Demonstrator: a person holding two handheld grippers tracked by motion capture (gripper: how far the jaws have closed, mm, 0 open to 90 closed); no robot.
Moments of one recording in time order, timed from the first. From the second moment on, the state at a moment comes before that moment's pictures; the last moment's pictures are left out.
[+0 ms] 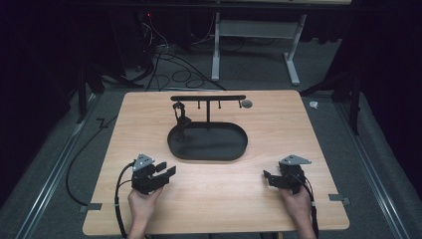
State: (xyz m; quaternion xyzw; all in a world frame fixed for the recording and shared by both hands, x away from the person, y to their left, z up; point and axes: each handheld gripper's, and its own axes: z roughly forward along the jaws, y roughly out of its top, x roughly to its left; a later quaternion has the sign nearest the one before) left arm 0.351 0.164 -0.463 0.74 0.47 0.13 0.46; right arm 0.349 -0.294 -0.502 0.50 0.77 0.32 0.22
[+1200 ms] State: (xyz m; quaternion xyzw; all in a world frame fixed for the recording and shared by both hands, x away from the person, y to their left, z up) left arm 0.356 0.137 -0.489 0.78 0.46 0.13 0.41; right arm 0.349 -0.294 -0.502 0.50 0.77 0.32 0.22
